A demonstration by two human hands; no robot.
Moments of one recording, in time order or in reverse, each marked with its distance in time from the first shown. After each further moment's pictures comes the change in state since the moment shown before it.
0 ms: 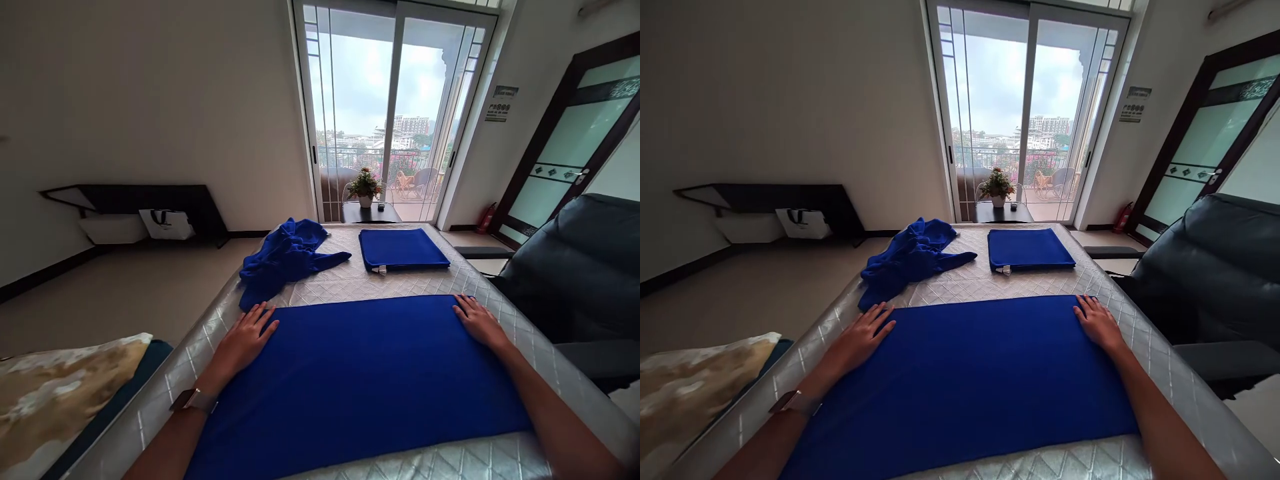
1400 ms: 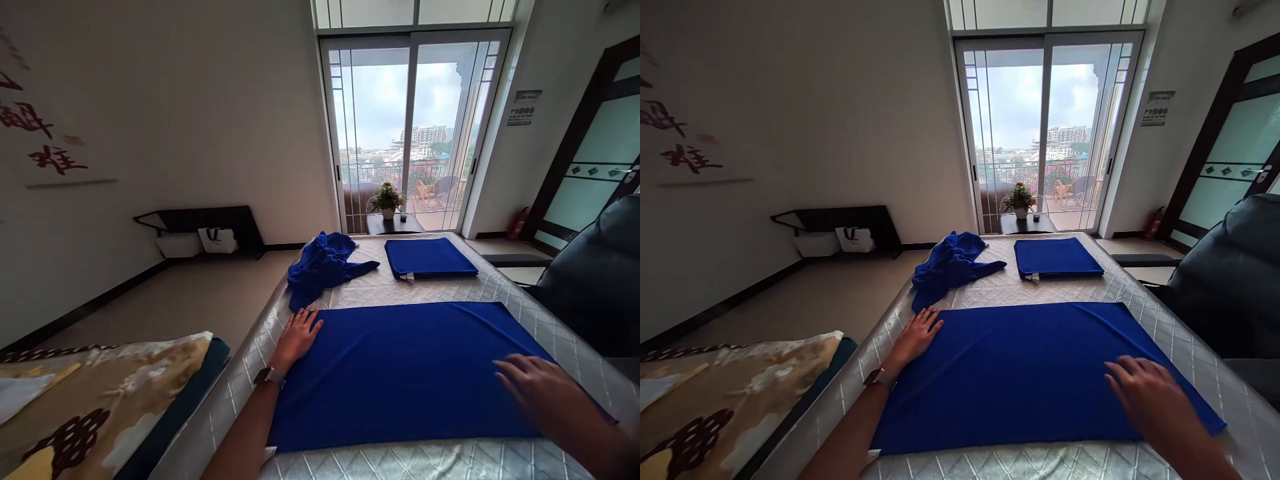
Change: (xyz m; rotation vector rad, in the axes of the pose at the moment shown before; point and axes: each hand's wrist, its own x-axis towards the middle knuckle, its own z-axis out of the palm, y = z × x) left_hand -0.009 0.011 -0.003 -0.018 -0.094 -0.087; right_hand -0.178 -0.058 -0.055 0.080 0.379 -0.385
